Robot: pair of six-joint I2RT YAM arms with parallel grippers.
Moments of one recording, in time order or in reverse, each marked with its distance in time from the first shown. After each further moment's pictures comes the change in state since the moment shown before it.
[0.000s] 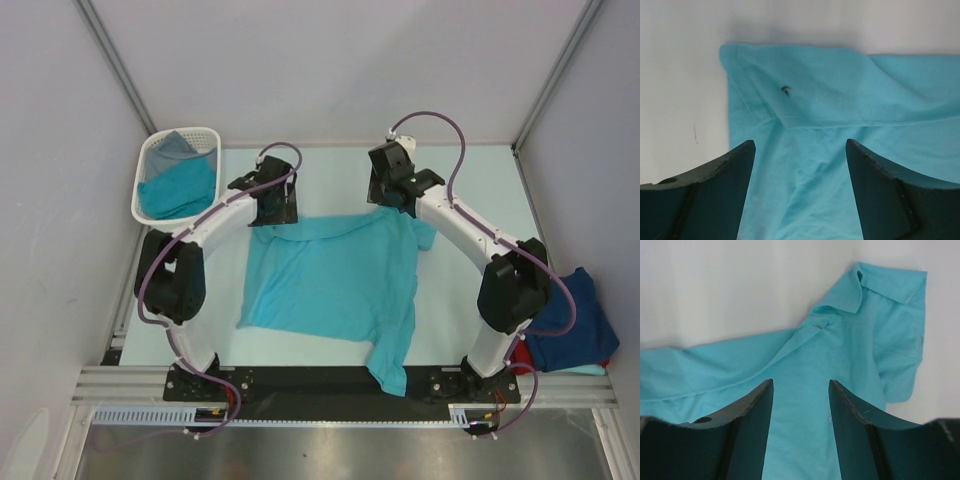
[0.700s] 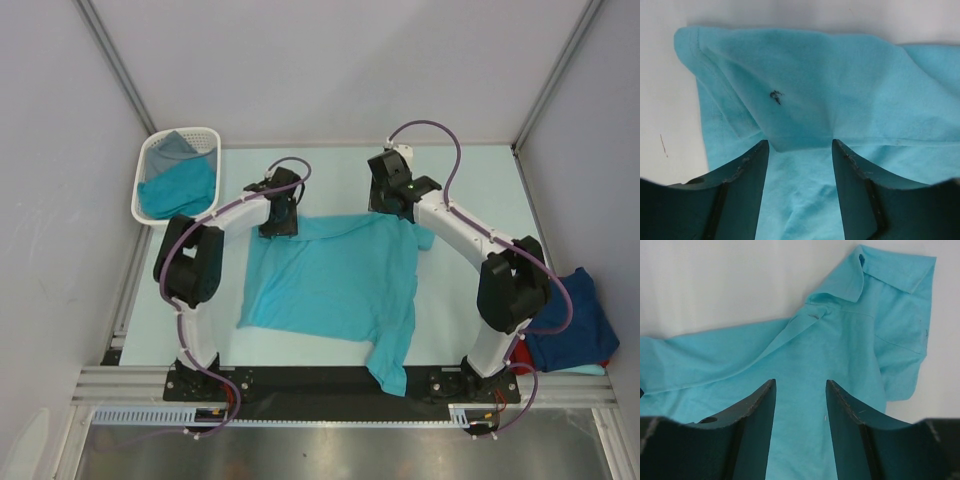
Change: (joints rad) left arm -0.016 0.153 -0.006 0.042 0.008 -0.019; right arm 0.003 0.006 -0.075 0.040 -0.013 -0.016
